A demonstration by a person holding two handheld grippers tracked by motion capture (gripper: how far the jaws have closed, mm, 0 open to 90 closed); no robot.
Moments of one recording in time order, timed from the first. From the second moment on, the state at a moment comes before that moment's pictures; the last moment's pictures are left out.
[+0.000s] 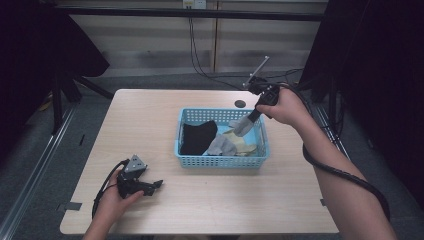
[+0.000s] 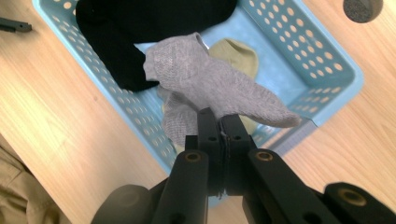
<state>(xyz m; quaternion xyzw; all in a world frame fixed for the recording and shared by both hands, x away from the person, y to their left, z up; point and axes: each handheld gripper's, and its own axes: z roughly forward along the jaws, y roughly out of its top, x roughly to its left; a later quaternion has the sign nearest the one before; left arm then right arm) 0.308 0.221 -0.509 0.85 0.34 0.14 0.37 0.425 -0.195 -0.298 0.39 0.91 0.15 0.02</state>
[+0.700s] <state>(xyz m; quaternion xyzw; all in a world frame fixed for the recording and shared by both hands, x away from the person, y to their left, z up) 0.308 0.221 -0.509 0.85 0.34 0.14 0.37 0.415 -0.246 -0.277 0.42 0.89 0.15 0.03</state>
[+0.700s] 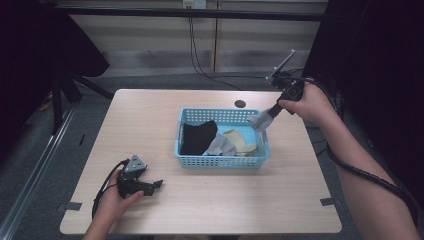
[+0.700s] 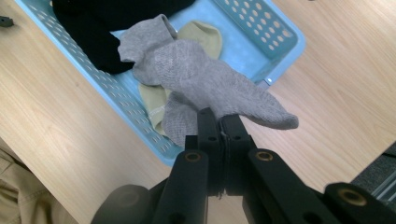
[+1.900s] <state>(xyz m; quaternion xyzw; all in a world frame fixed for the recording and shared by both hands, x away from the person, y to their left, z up) 0.308 0.221 -0.509 0.85 0.34 0.14 0.37 0.413 -0.319 -0.339 0.49 0.86 0.14 0.02</state>
